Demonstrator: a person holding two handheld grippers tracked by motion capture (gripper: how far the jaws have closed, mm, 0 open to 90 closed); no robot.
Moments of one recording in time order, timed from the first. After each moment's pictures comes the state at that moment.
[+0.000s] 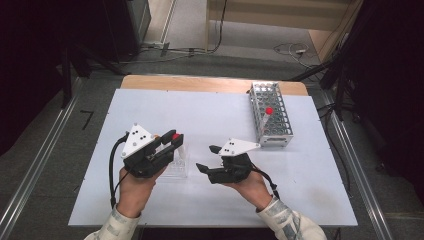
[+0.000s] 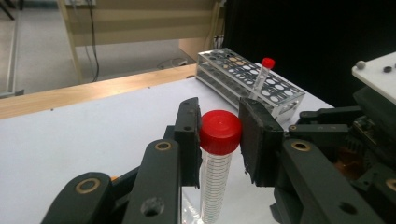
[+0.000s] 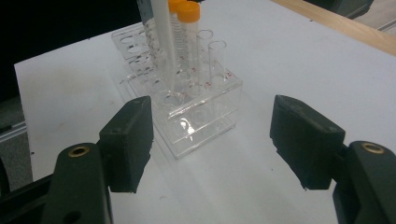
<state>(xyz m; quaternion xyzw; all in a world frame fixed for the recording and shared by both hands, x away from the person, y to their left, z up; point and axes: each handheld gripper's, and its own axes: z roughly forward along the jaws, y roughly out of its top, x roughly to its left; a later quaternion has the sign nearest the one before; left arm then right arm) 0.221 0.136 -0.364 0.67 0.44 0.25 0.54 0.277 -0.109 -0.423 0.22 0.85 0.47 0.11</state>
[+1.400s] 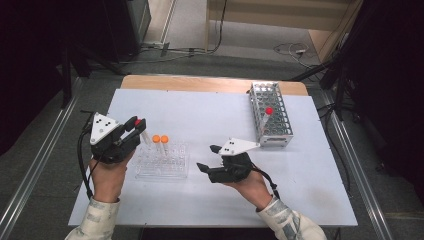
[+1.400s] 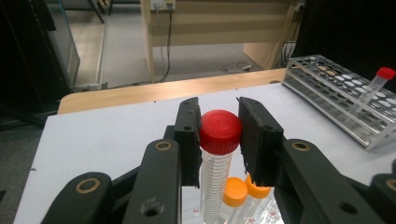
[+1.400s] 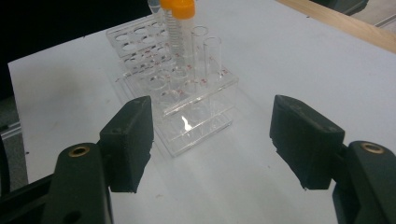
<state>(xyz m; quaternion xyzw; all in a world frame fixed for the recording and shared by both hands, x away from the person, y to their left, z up) 0.242 0.201 -0.373 0.62 0.52 0.33 0.48 0.278 -0.109 -0.424 0.23 0.85 0.46 0.11</state>
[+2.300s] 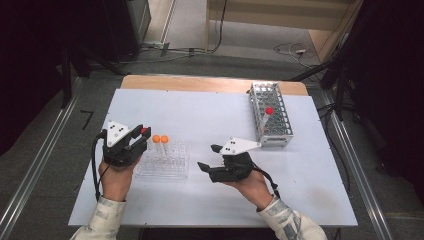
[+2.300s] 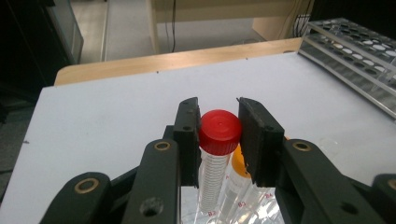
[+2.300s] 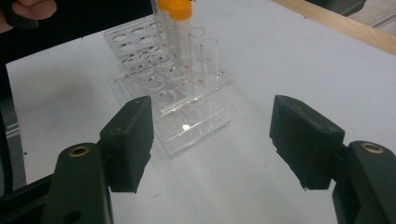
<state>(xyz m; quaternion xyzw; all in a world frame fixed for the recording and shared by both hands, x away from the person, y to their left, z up) 0.253 0.193 -0.407 0.65 0.53 0.32 0.44 0.279 -0.111 -0.423 0.23 0.85 0.46 0.12</state>
